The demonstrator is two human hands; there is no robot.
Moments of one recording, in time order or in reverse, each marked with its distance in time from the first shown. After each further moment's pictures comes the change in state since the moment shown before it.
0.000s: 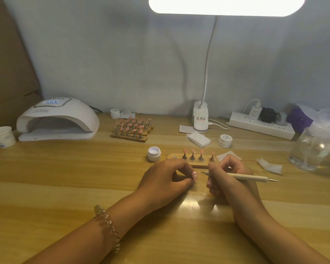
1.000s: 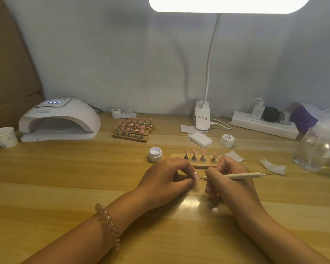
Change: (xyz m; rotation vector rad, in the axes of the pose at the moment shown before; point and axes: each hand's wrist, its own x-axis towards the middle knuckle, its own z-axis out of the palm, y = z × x) left_hand 0.006 -0.010 -0.003 -0.020 -0.049 0.065; right_hand 0.007 0.002 0.004 -0.199 -0.014 0.007
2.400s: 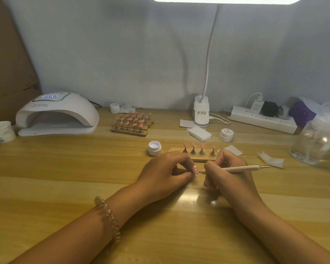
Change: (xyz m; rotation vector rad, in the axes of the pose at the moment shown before) left_hand -0.003 0.002 0.001 0.019 0.012 0.005; right_hand 0.000 0.003 0.001 -0.029 0.005 -0.038
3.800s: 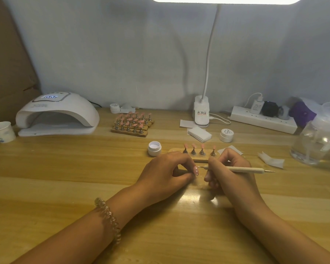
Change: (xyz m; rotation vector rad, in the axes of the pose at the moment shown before) left_hand -0.001 0.003 0.000 0.023 0.013 0.034; right_hand -0.002 -0.001 -0.002 0.117 0.029 0.010
